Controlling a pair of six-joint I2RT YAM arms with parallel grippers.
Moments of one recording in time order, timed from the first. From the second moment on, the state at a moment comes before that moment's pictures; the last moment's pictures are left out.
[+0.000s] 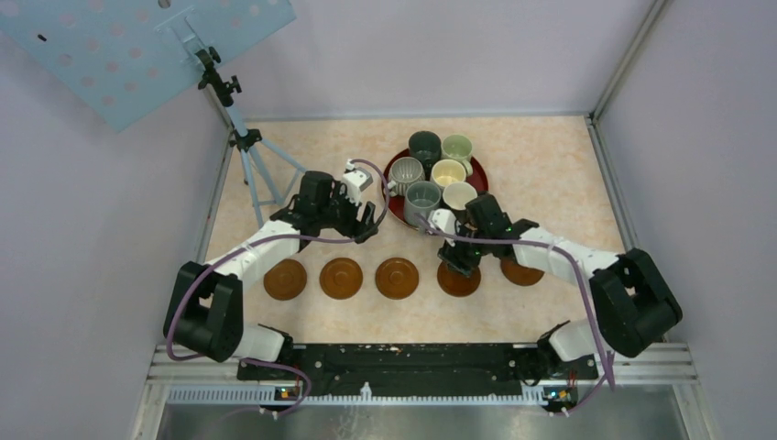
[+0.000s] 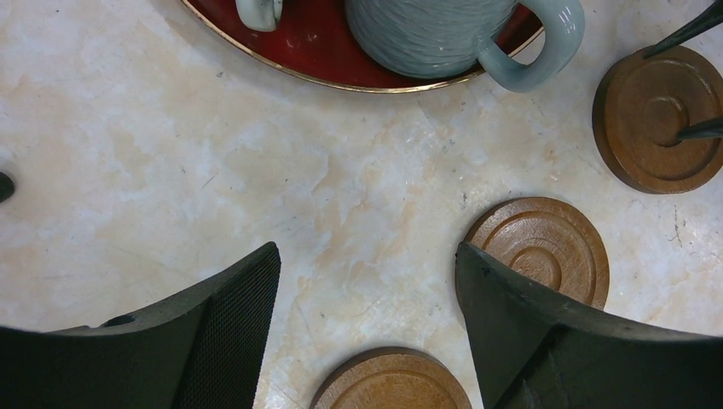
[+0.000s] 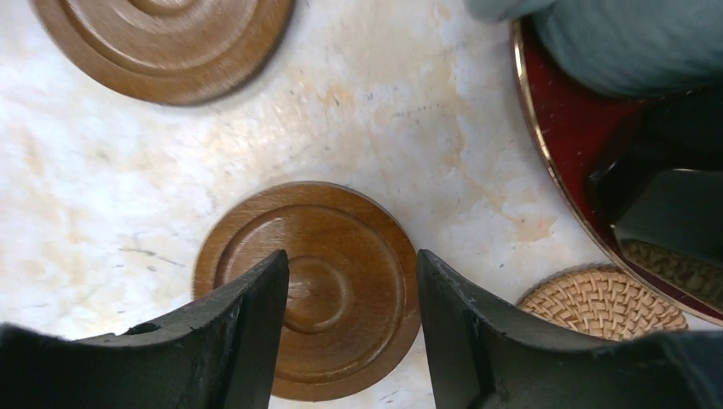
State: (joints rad) left arm -0.36 1.40 0.84 -0.13 0.42 0.13; right arm 0.57 1.44 0.74 -0.29 -0.36 -0.57
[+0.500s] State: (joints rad) left arm -0.36 1.40 0.86 -0.14 0.43 0.11; right arm 0.20 1.26 0.83 -0.61 -0.45 -0.58
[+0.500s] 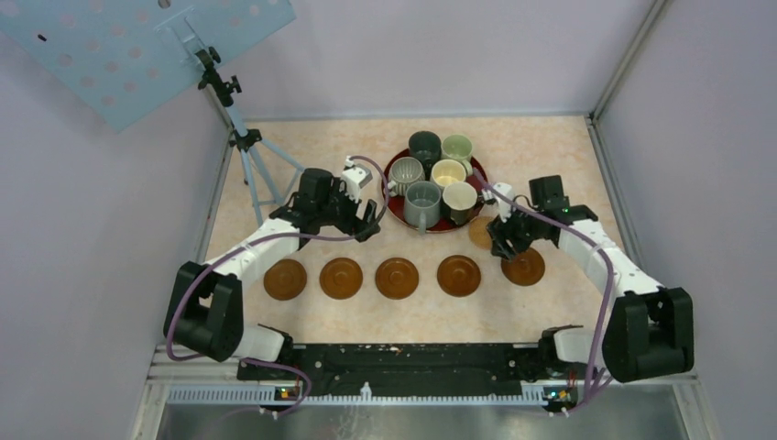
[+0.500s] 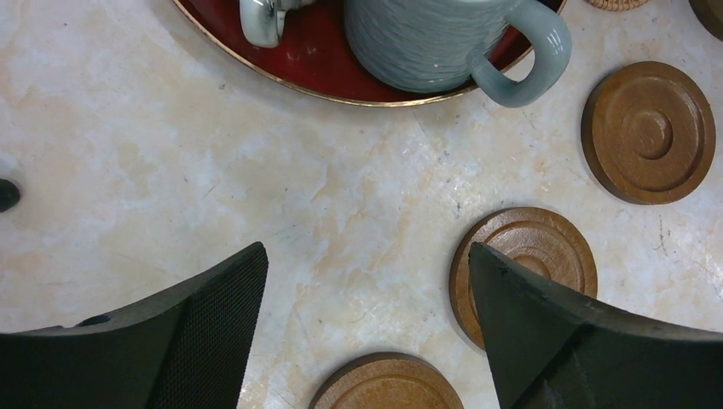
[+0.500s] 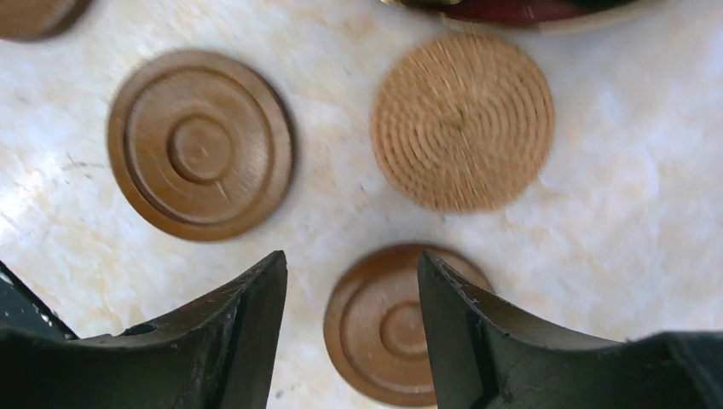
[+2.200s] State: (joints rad) left arm -0.36 1.41 0.88 -0.15 0.43 0.14; right arm 0.05 1.40 0.73 -0.62 -0.24 -0.64
